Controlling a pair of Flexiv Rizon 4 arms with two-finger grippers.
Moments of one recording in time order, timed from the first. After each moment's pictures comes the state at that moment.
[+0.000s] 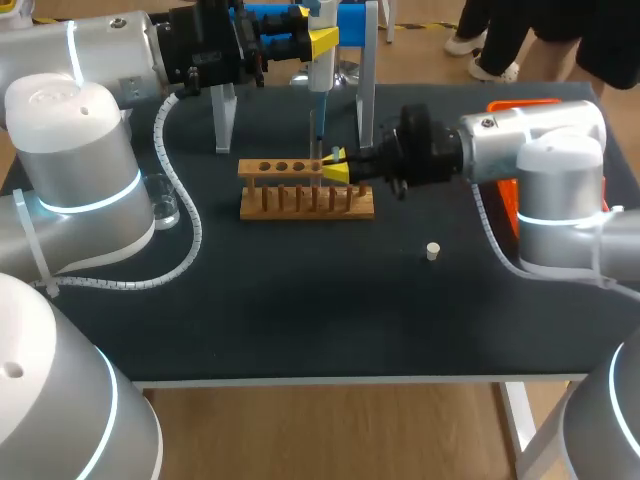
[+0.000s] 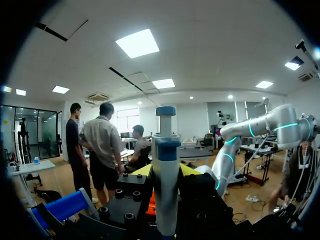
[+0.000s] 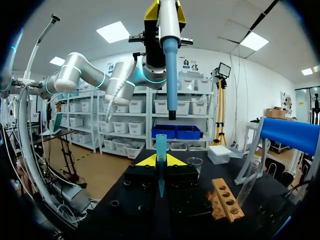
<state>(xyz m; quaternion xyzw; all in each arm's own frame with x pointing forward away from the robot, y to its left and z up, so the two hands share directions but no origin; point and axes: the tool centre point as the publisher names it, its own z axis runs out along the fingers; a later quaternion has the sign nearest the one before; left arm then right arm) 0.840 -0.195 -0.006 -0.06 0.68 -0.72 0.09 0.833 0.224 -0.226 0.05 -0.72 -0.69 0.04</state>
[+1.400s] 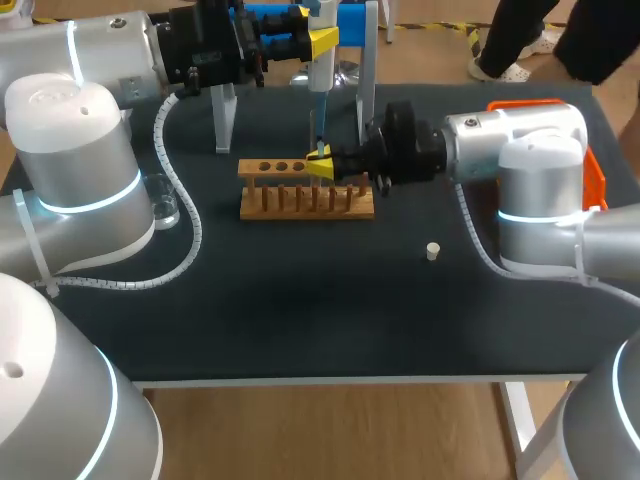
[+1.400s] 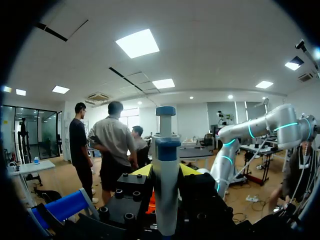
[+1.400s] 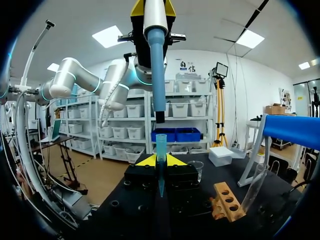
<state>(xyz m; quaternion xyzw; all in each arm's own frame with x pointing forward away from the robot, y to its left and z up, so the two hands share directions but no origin) 0.840 -0.195 -0.006 -0.06 0.68 -0.72 0.09 0.841 0.244 -0.223 0.03 -0.71 -0.70 0.05</state>
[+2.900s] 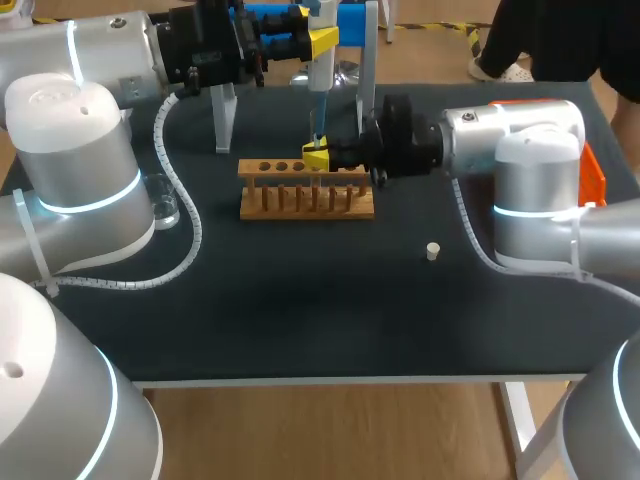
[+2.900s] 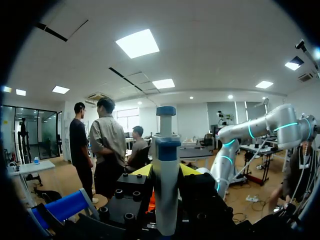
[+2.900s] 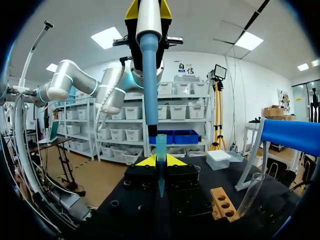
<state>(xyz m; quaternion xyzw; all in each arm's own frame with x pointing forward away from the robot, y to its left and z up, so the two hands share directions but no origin) 0.840 -0.195 -0.005 -0.06 0.68 -0.72 0.09 0.849 0.249 -0.213 0.02 -0.71 -0.70 0.04</state>
